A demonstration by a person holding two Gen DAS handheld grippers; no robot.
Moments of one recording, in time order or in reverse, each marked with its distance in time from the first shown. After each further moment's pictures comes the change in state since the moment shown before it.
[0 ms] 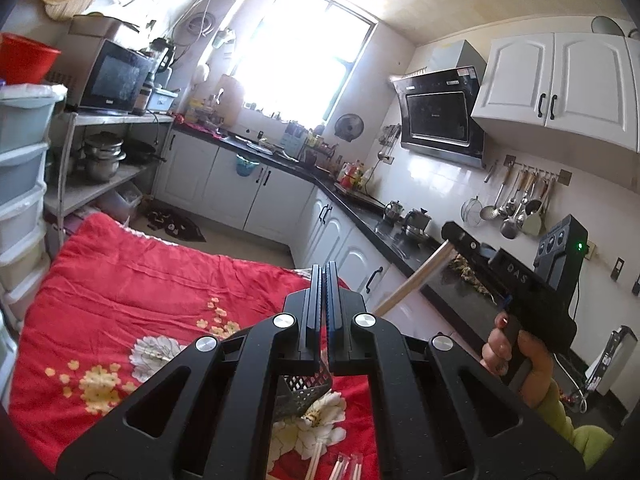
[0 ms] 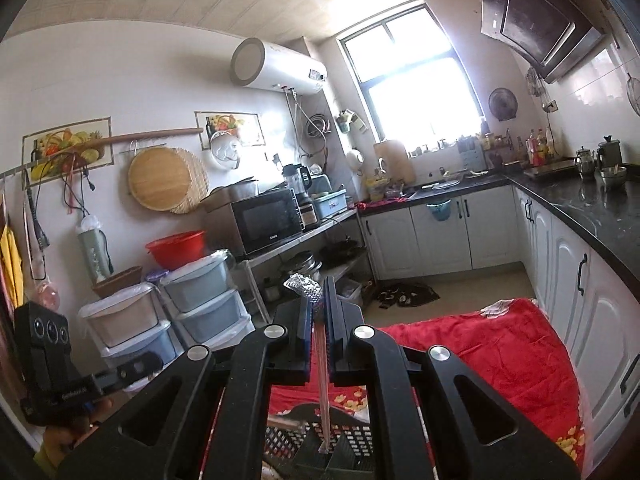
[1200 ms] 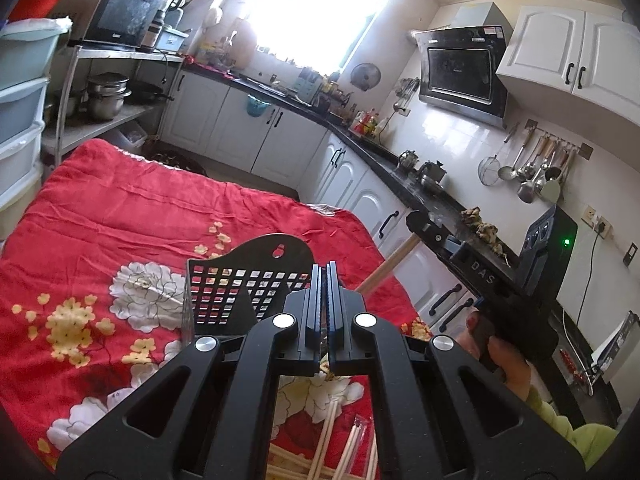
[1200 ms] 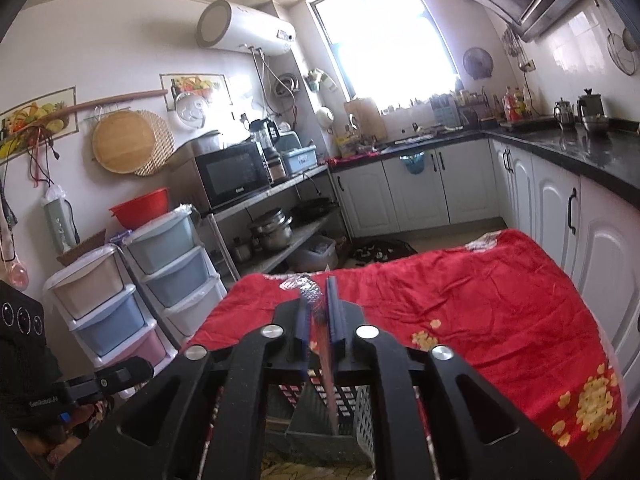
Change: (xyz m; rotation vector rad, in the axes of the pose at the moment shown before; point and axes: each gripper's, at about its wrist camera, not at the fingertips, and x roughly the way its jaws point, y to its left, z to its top) left arm 0.053 0.032 -0.067 -0.059 0.182 0.026; right arm 0.054 -0.023 -0.106 0.049 0.138 -0.101
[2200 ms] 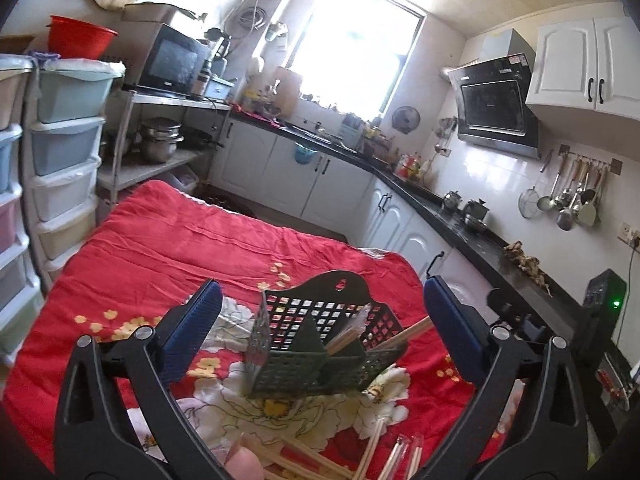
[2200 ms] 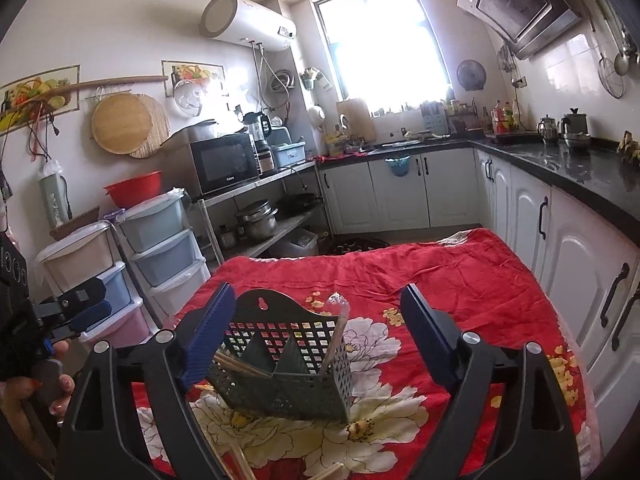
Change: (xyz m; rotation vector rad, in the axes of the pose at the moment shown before) left arm -0.050 0.005 -0.009 0.017 -0.186 0.195; right arm -0.067 0.010 -0.027 -0.073 -0.008 -0.073
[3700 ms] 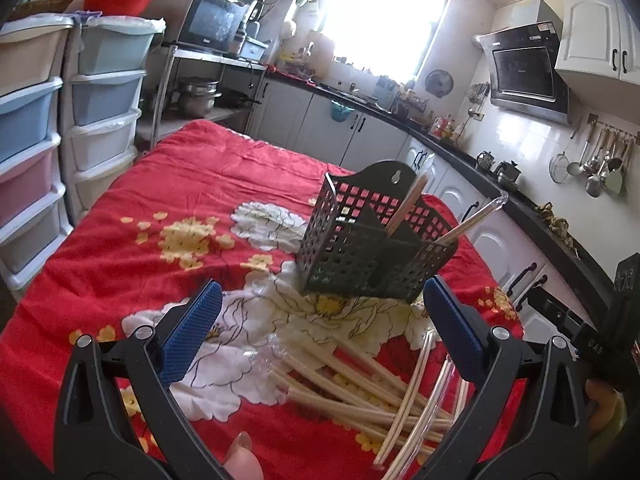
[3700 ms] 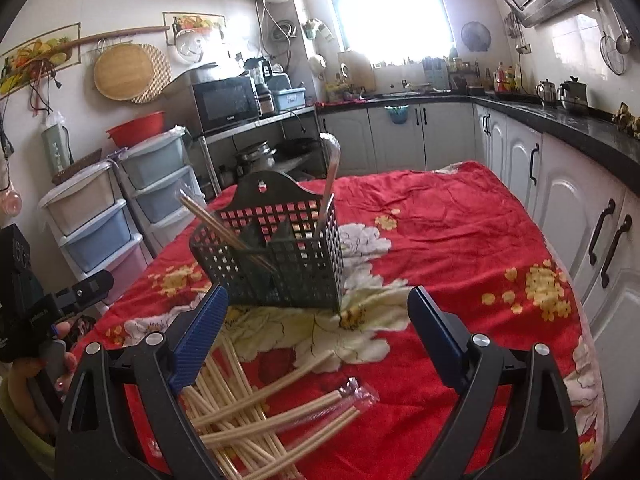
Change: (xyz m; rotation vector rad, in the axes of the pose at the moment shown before) left arm -0.028 0.031 -0.087 -0.019 0.136 0.123; right arm -0.034 -0.002 -0.077 -0.024 0.203 -0.005
